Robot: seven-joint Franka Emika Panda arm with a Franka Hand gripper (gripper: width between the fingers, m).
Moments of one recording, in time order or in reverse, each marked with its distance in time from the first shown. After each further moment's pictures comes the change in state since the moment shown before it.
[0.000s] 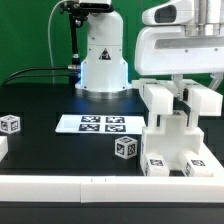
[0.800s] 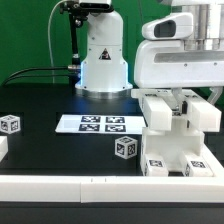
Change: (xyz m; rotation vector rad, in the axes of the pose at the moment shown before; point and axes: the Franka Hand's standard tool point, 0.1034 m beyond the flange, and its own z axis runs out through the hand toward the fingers) arm 0.004 0.003 0.018 -0.004 0.007 0.004
